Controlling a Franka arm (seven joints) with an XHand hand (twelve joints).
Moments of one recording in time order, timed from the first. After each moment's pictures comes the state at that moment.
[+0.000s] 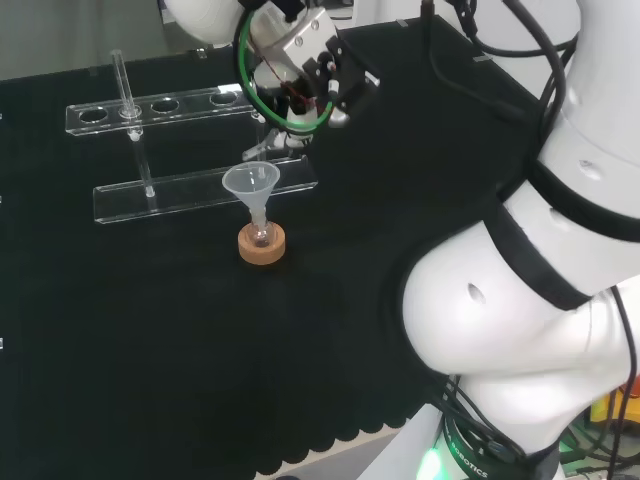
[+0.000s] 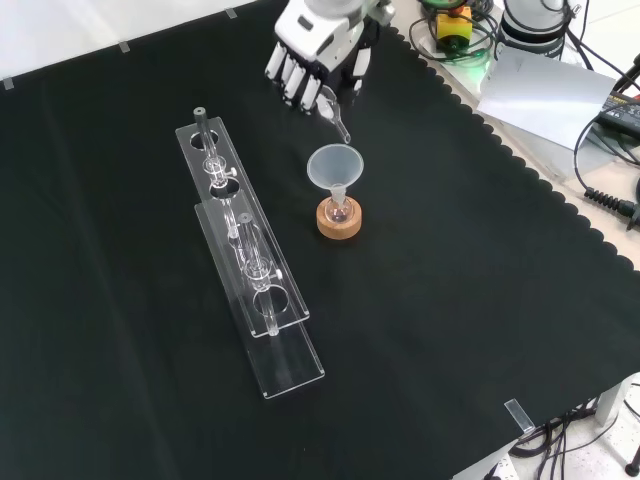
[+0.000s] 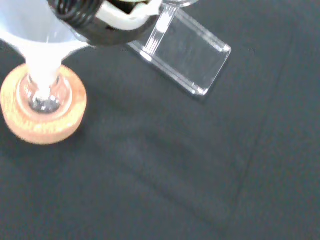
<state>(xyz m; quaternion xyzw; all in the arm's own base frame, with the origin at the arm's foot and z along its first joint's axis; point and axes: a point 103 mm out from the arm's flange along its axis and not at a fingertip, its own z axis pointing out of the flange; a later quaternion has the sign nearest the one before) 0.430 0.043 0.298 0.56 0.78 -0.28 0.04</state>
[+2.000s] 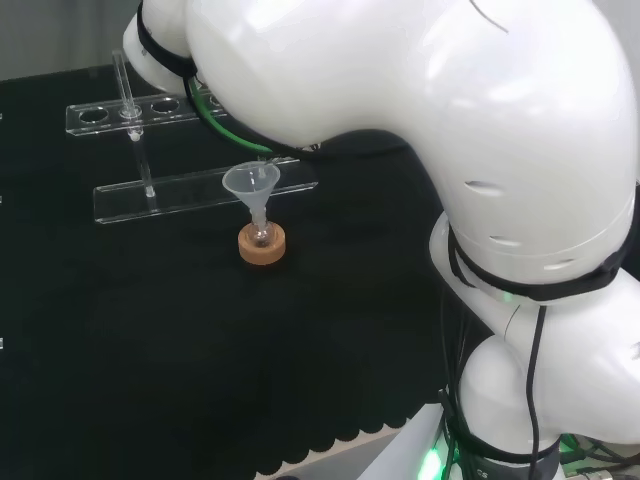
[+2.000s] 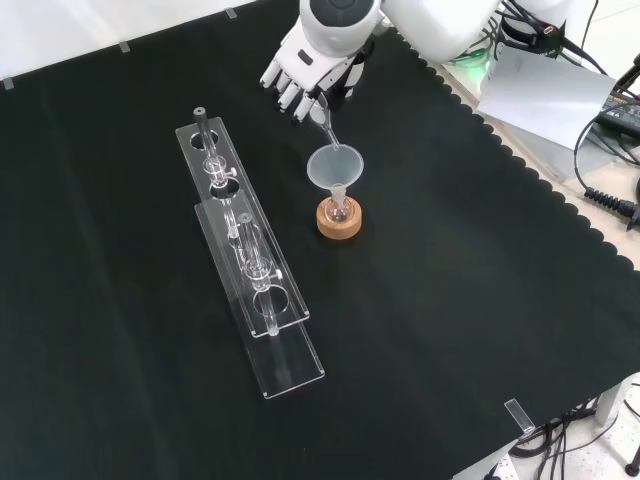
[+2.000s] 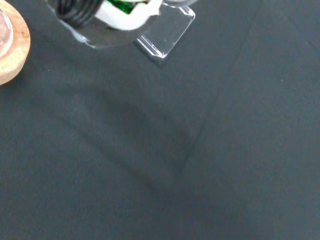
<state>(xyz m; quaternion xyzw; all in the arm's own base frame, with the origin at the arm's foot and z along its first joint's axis) 0.438 0.039 0.280 0.55 0.74 -0.38 0.09</state>
